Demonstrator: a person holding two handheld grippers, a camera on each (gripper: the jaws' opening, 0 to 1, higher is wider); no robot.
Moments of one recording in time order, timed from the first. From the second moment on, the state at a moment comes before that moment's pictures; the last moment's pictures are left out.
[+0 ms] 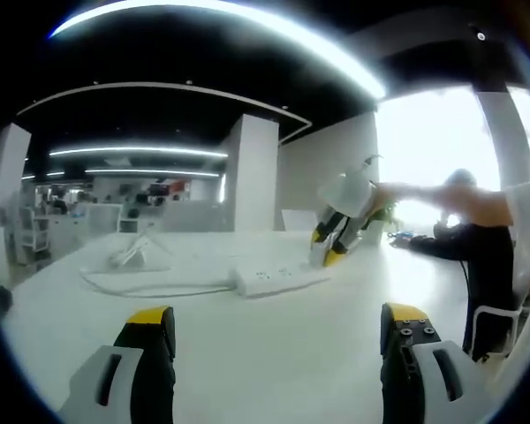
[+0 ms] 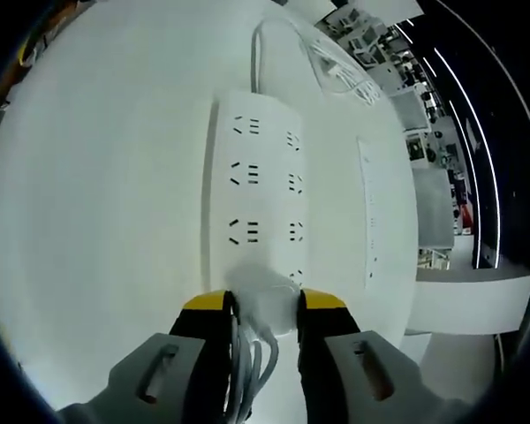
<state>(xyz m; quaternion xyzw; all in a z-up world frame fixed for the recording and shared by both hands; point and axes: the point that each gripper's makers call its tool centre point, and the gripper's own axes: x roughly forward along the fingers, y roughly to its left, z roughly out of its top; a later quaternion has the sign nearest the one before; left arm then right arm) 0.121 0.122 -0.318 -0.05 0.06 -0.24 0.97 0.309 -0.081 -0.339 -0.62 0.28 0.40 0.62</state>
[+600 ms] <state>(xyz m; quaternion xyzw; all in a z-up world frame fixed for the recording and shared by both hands) 0.107 0.121 -0.315 -0.04 0.06 -0.24 0.97 0.306 -0.080 -0.340 -0.62 0.26 0.43 0.61</state>
